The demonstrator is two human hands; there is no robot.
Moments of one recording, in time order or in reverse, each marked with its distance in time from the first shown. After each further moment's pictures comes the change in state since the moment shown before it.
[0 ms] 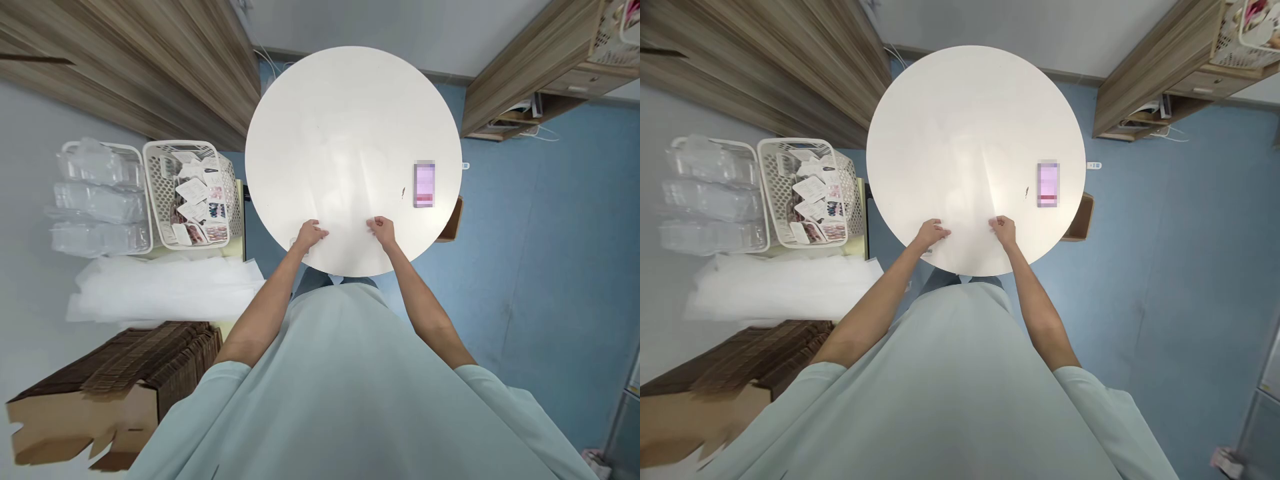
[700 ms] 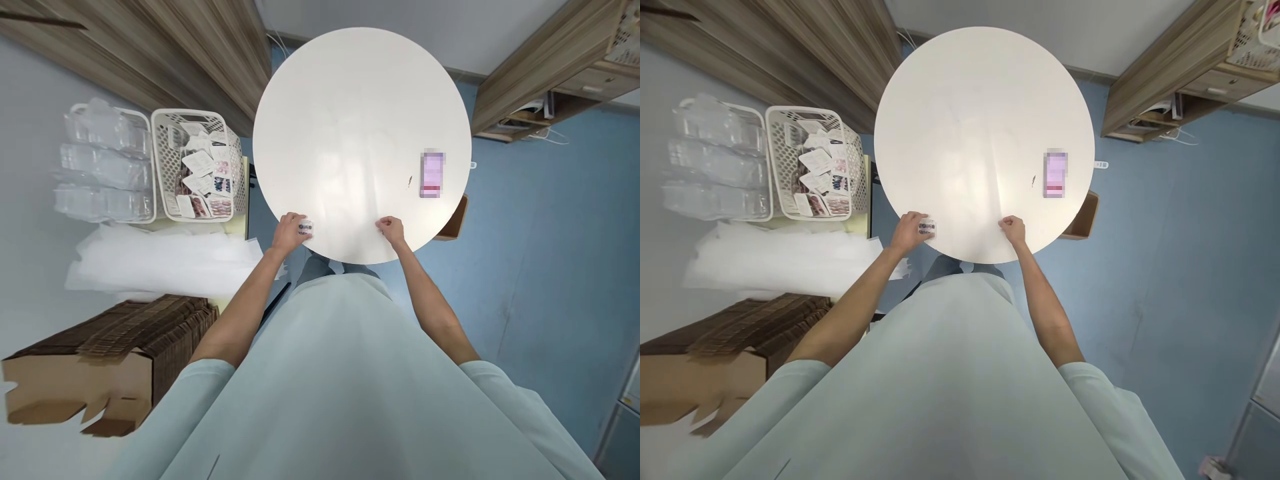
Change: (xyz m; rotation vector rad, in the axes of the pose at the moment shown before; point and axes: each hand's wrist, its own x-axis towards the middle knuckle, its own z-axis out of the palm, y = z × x) left_hand -0.037 -0.068 -0.057 0.637 0.122 0.493; right_hand -0.015 0.040 -0.025 -0.197 0.015 -0.001
